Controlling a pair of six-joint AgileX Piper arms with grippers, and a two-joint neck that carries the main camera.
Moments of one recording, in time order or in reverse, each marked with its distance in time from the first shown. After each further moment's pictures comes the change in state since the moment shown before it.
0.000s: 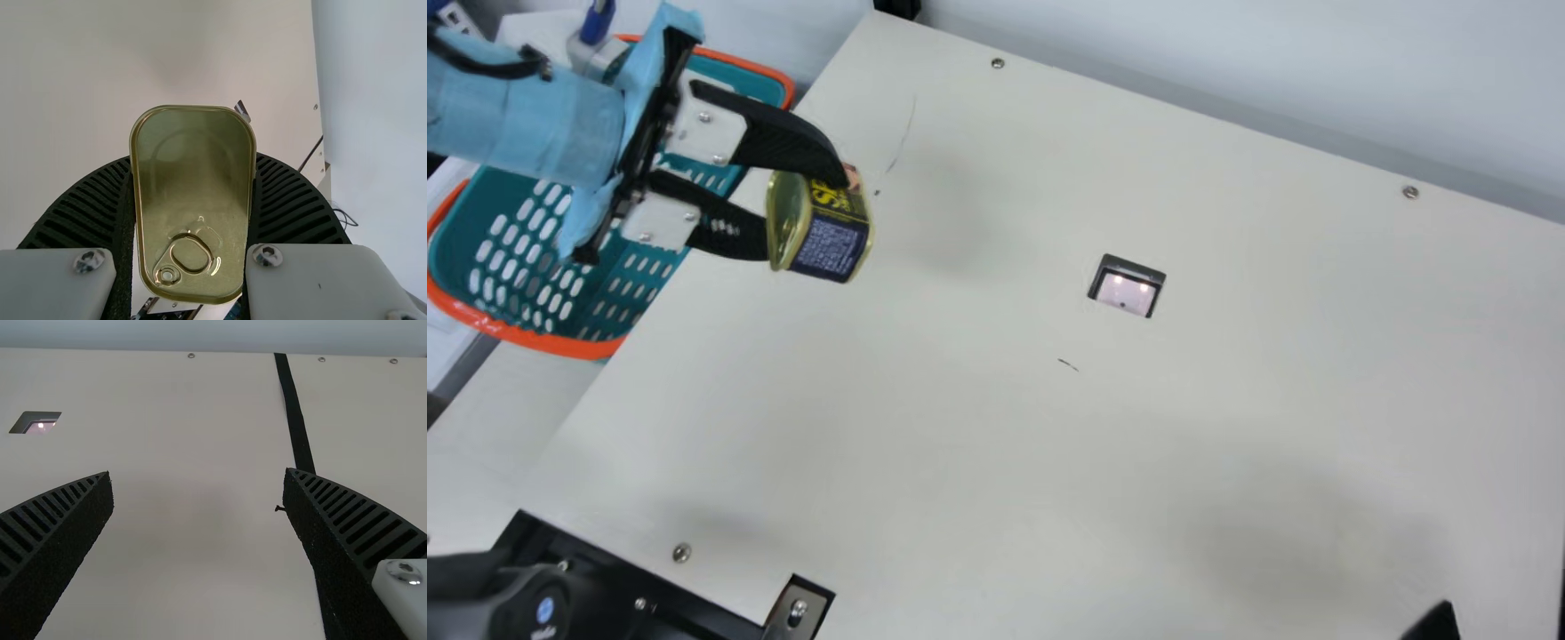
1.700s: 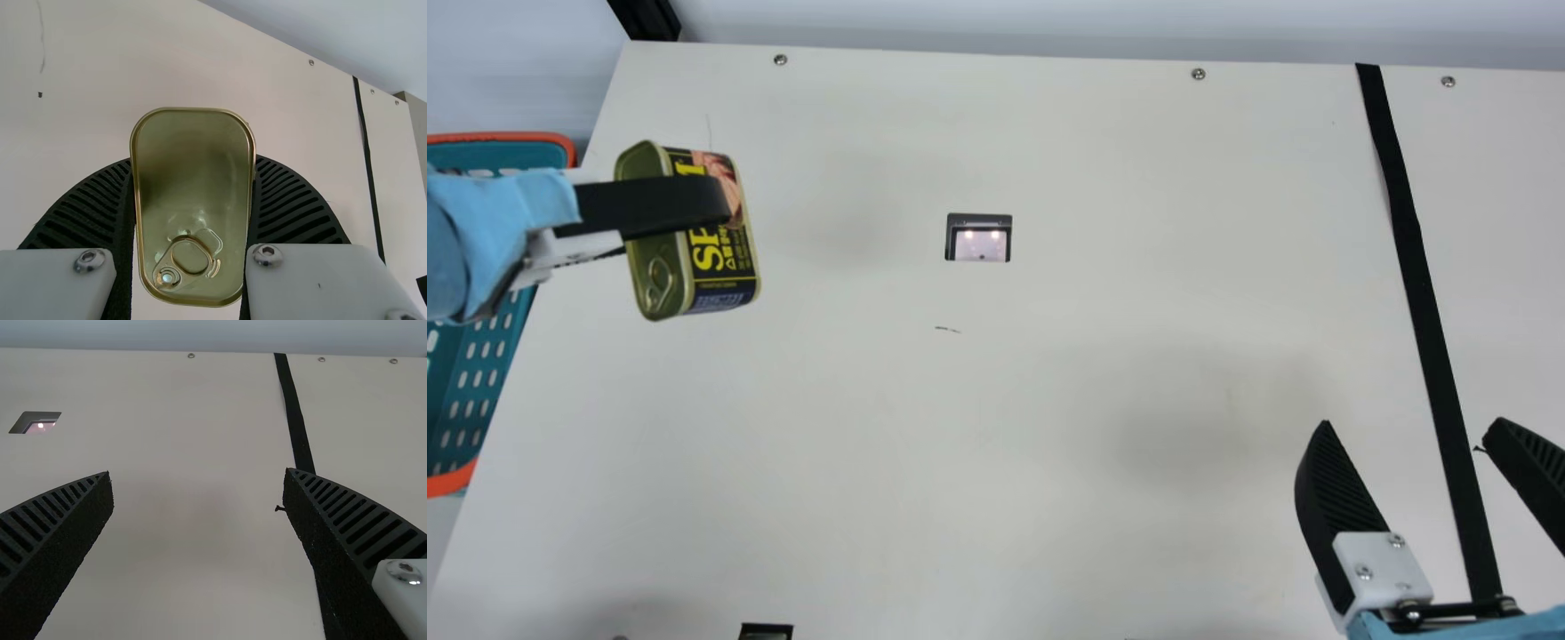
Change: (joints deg) left arm -24.5 -13.8 2.4 13.1 -21.7 16.2; right arm 0.0 0.0 0.0 0.0 0.0 0.0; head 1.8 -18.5
